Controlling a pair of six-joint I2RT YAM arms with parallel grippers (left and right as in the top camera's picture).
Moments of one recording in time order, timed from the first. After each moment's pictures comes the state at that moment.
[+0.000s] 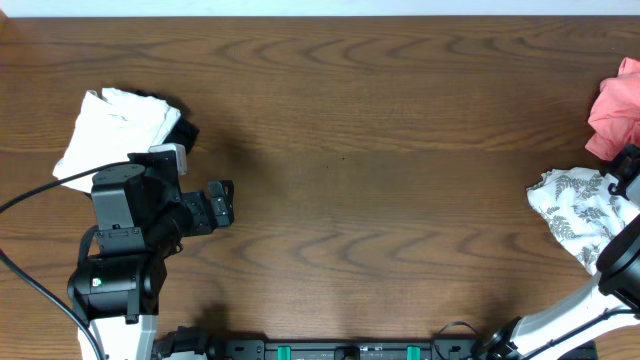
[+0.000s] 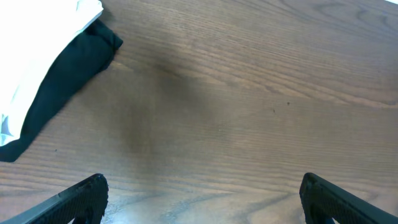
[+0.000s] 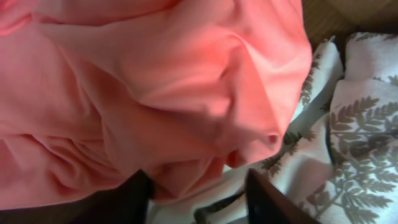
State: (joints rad) left arm 0.08 0.85 0.90 -0.86 0.26 -0.15; right arm -0.68 2.00 1.16 0.00 0.20 0.01
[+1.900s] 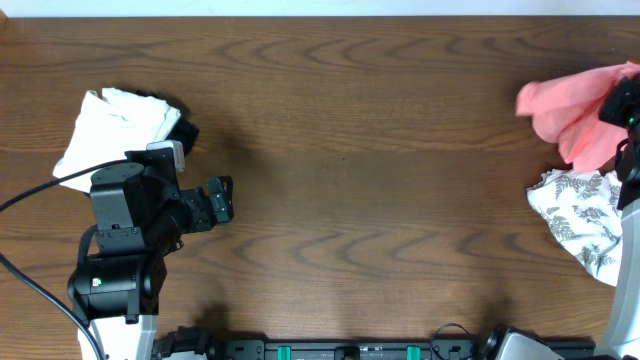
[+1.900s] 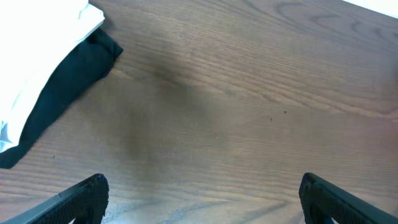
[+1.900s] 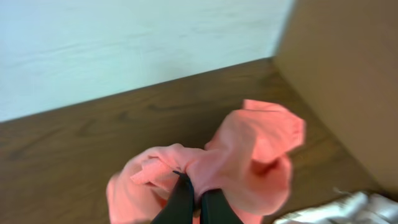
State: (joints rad) left arm 0.08 0.85 0.90 -0.83 0.26 -0.17; right arm -0.41 1.33 1.26 -0.39 -0.06 0.00
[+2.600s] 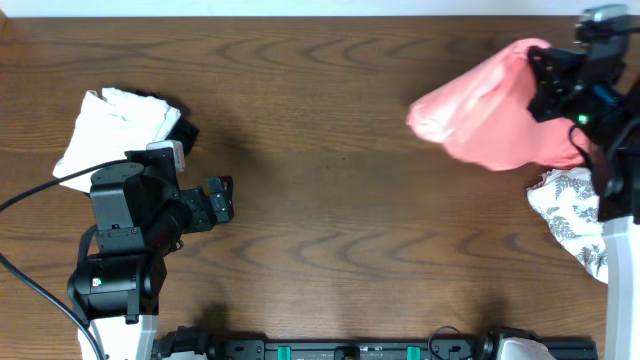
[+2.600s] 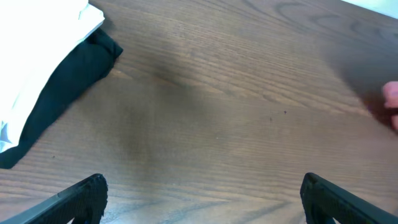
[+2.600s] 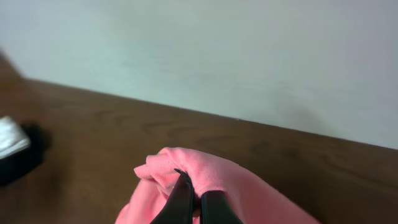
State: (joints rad) left arm 0.08 0.85 0.90 -0.83 0.26 -0.18; right arm -0.14 1.25 1.38 -0.51 -0.51 -0.04
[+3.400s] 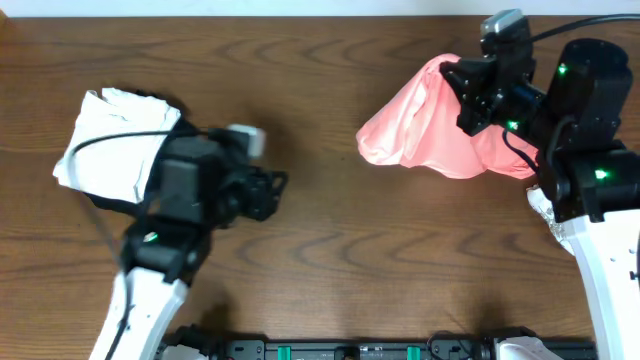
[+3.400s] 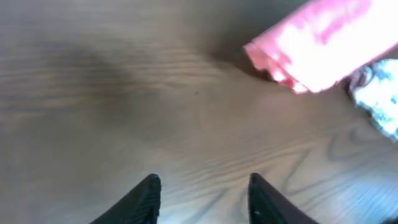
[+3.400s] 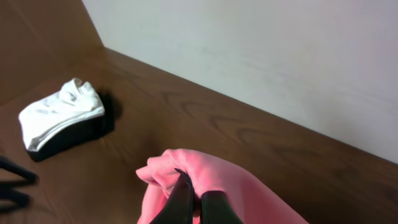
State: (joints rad) left arm -0.31 1.05 0.90 -0.61 0.31 -0.19; right arm 0.12 1.27 1.38 -0.52 -0.52 -0.05
